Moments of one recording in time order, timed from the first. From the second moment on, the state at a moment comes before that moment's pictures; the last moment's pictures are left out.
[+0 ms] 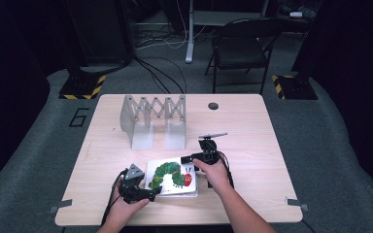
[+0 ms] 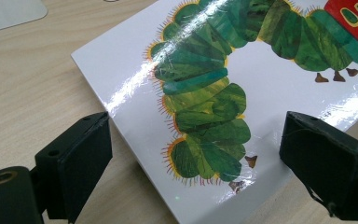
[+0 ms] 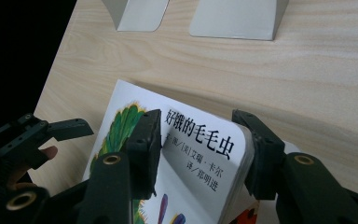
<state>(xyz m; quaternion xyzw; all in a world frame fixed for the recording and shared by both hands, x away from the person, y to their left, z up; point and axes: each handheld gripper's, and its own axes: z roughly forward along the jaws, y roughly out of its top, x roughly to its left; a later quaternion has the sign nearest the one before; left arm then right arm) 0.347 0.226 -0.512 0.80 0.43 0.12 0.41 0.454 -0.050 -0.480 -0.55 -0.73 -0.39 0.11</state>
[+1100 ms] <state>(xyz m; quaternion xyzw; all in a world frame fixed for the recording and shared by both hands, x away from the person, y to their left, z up) 0.343 0.226 -0.519 0.80 0.42 0.08 0.42 0.424 -0.054 -0.459 -0.52 -0.75 -0.41 0.09</state>
